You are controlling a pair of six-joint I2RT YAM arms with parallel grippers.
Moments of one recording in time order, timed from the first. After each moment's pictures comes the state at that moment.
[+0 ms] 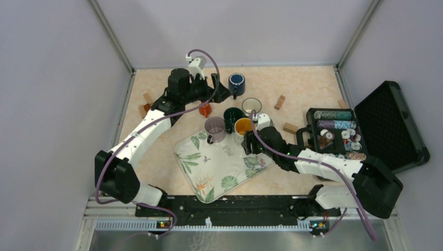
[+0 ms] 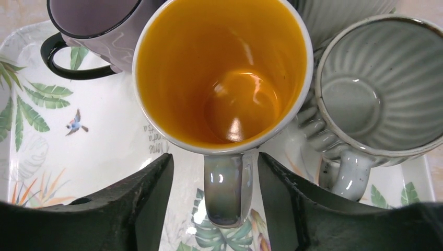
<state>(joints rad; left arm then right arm) -0.42 1.43 1.24 -0.09 0.40 -0.47 0.87 1.24 0.57 0.12 0.24 0.37</state>
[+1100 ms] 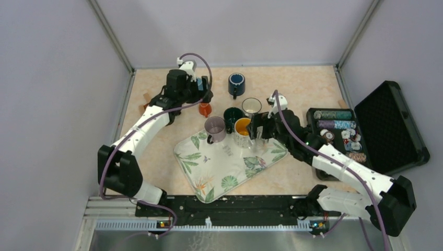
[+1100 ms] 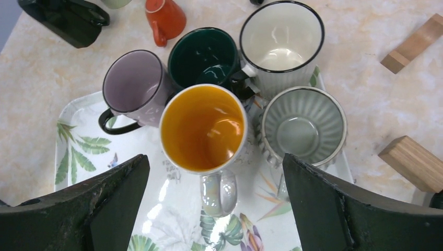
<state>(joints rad) -0.35 1.47 1.24 -0.27 0.10 -0.29 0.77 1.05 0.79 -0.18 0.23 0.38</state>
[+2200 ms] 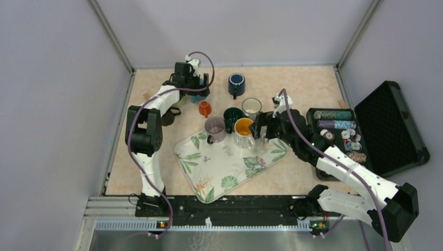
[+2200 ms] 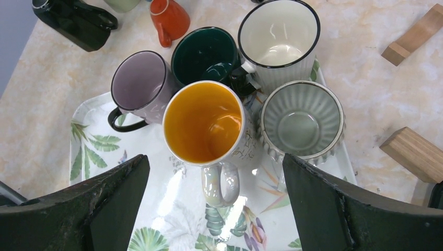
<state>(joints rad) -0.21 2.01 1.56 -0.23 0.16 -0.09 0.71 0.99 0.80 -0.23 0.17 0.41</state>
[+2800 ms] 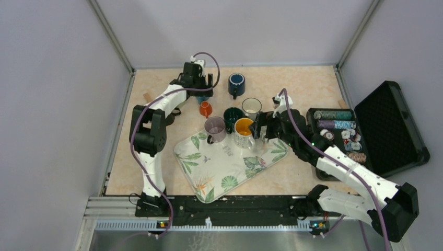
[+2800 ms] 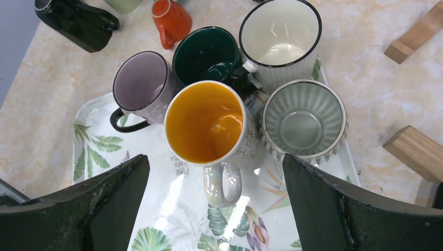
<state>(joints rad) -0.28 2.04 1.61 -0.29 0.07 -0.19 0.71 0.99 0.79 -0.23 0.17 0.42</state>
